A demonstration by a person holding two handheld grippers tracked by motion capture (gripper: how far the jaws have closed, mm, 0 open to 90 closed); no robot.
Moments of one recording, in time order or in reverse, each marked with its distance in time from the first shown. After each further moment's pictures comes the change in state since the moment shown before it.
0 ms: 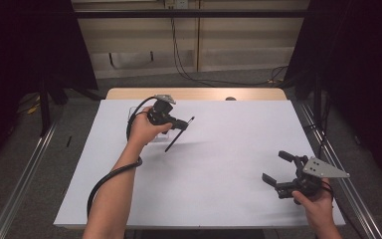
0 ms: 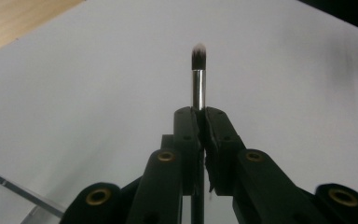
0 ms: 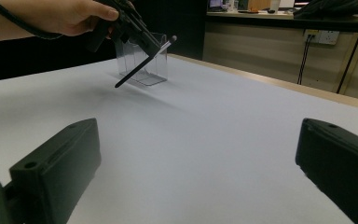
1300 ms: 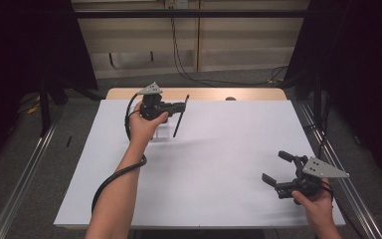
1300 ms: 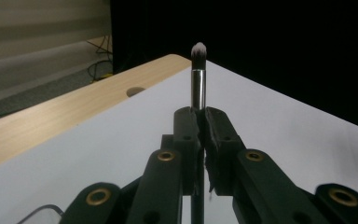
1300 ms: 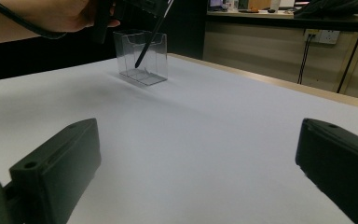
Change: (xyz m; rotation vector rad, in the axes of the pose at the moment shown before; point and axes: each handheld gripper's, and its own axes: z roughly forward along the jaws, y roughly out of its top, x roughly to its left) left arm -0.004 0.005 -0.026 -0.375 0.110 -0.032; right arm 0.000 0.000 0.000 0.001 -0.001 0.000
